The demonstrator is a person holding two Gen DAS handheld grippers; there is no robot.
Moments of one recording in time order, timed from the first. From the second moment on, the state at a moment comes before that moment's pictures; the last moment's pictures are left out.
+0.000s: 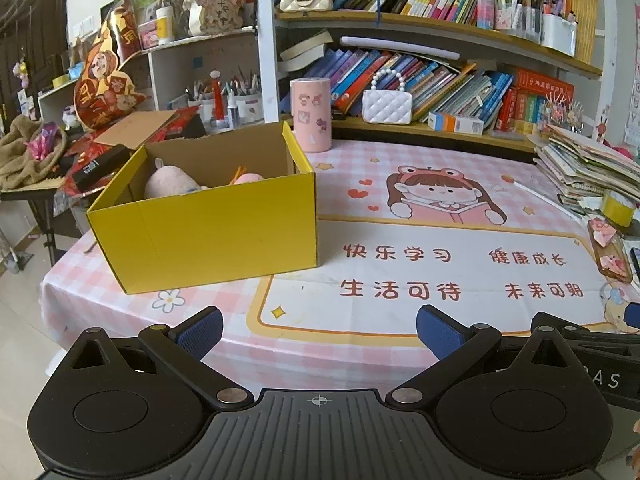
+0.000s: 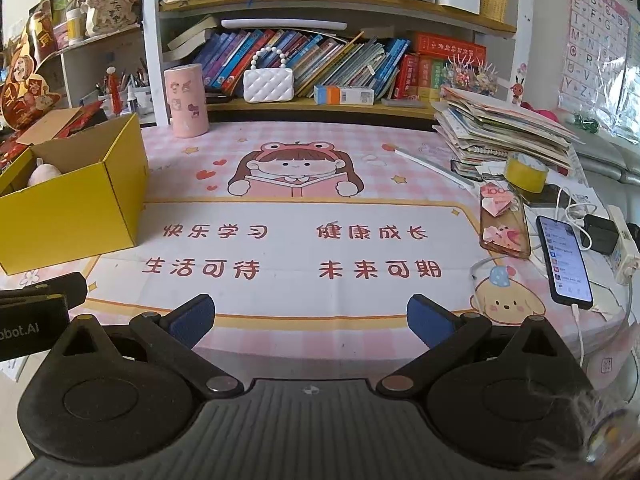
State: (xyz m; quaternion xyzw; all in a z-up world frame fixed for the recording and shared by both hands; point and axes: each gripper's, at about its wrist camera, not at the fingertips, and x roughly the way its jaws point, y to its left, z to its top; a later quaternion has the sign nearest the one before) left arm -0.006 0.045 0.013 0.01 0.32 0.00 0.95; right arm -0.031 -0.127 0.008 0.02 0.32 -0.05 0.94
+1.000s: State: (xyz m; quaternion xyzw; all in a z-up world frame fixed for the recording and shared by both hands) left arm -0.012 0.041 0.018 0.02 0.31 -0.01 0.95; right arm -0.040 -0.127 0.011 0.02 0.32 -0.05 0.95
